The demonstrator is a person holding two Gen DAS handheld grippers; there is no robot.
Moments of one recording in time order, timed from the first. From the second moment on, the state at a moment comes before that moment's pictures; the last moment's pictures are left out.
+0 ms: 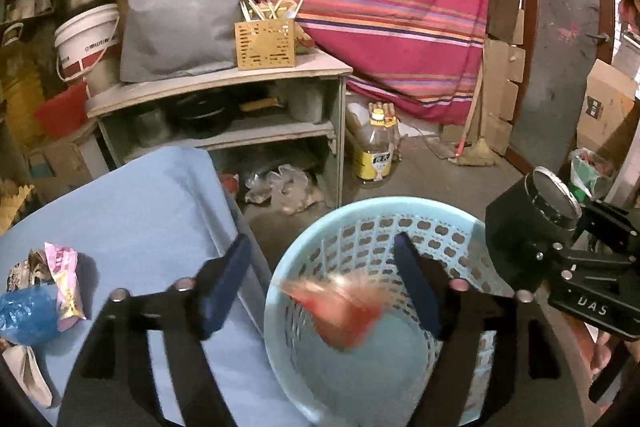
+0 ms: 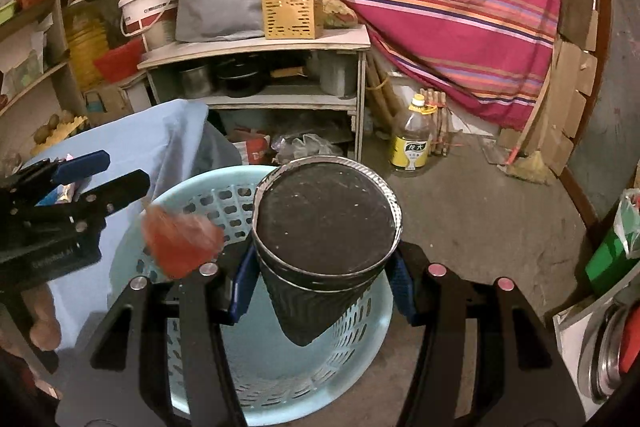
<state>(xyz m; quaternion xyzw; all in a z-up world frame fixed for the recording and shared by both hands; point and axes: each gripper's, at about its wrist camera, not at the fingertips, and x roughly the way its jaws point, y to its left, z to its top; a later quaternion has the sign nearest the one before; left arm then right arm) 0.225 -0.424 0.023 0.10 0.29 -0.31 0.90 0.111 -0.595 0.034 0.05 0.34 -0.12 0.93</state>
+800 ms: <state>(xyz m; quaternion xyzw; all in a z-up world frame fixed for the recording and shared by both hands) 0.210 -0.222 0.064 0.07 0.26 -0.17 0.95 0.139 -0.499 0.043 0.04 0.33 -0.11 0.94</state>
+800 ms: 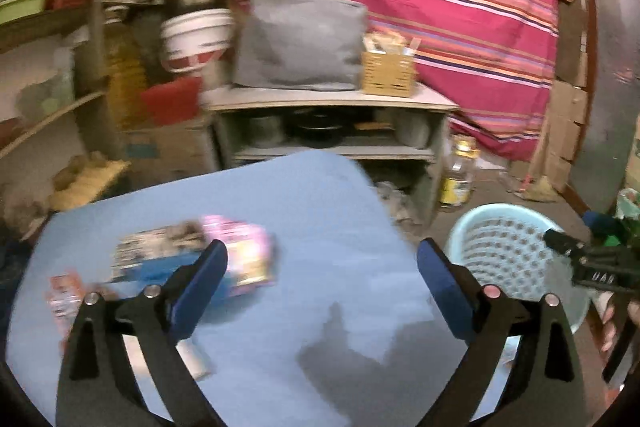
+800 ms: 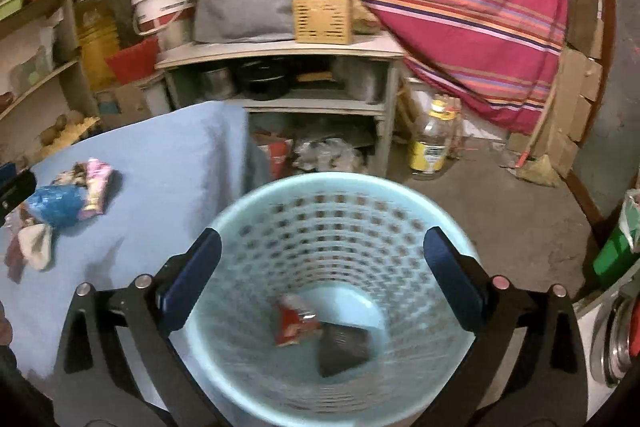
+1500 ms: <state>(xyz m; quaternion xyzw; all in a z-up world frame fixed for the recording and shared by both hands) 0.268 0.053 0.016 0.02 0.30 0.00 0.95 0.228 -0.267 0.035 0.03 0.33 -0.01 0.94</state>
